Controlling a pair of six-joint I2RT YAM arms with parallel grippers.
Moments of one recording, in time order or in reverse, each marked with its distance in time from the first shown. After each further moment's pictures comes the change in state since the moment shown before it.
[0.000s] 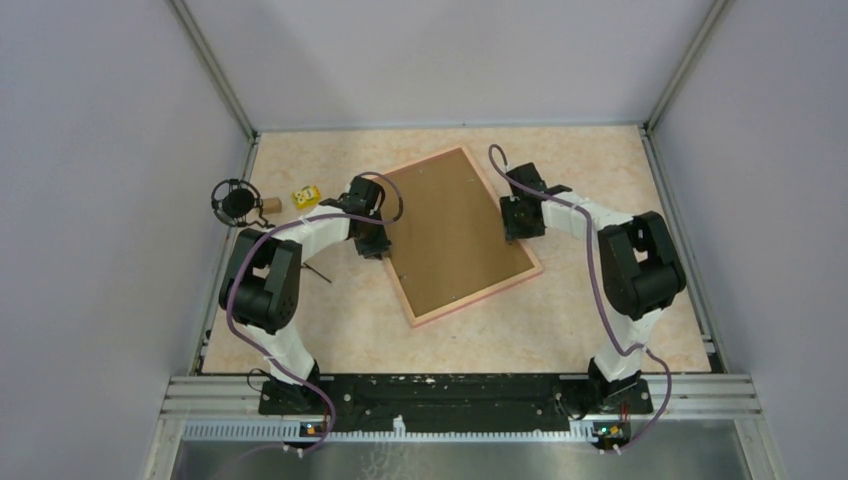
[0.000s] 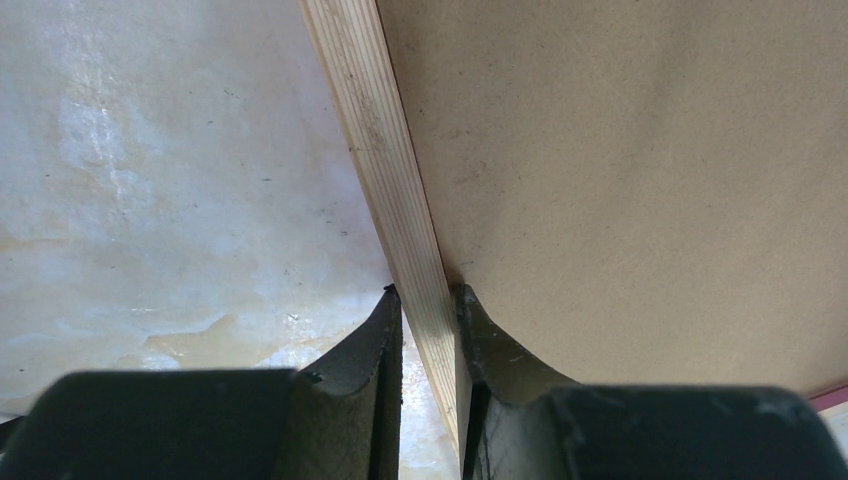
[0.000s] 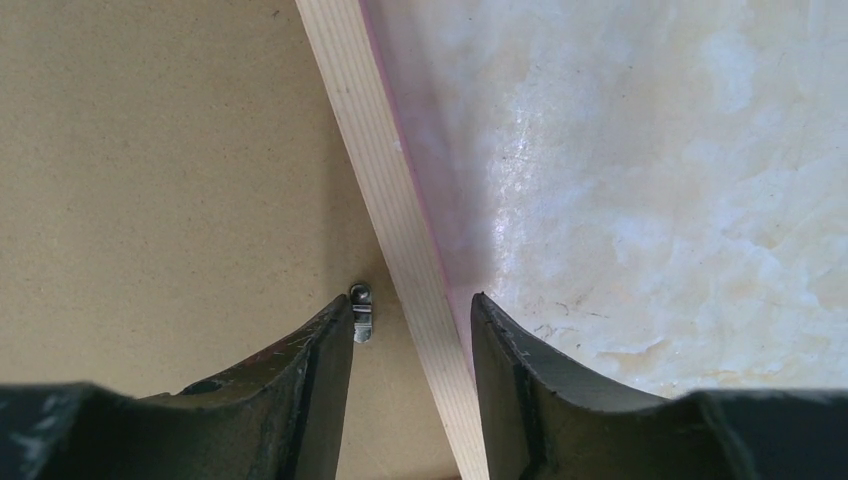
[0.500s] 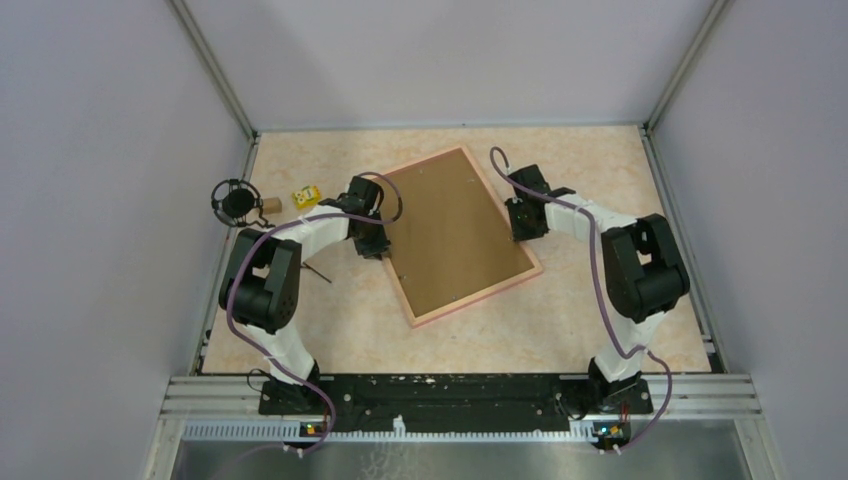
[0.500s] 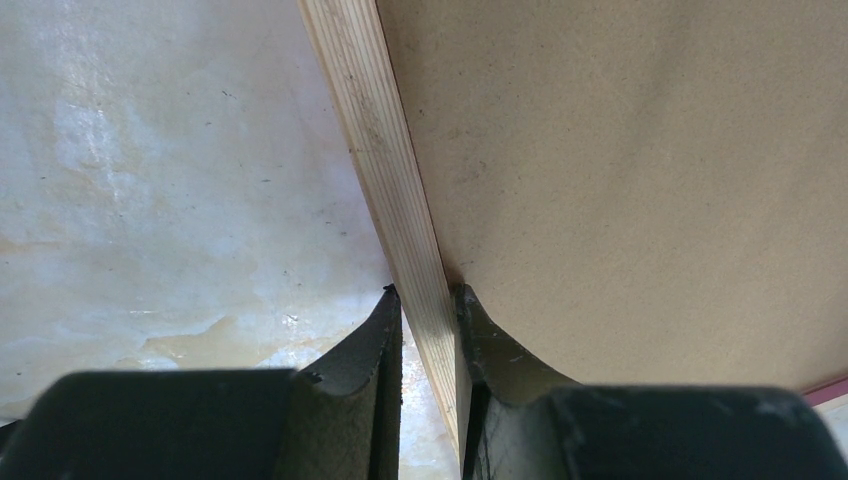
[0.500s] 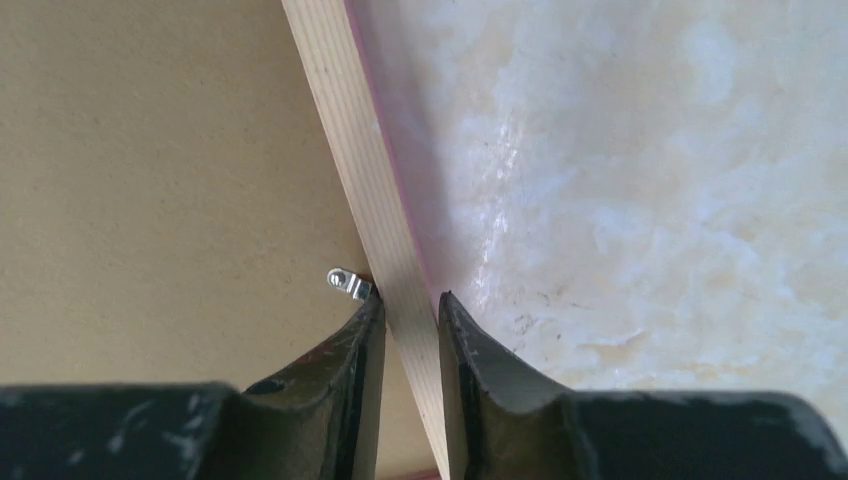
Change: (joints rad) left arm 0.007 0.002 0.000 0.000 0.017 0.002; right arm -0.003 -0.022 -0.030 0.021 -0.003 -0.051
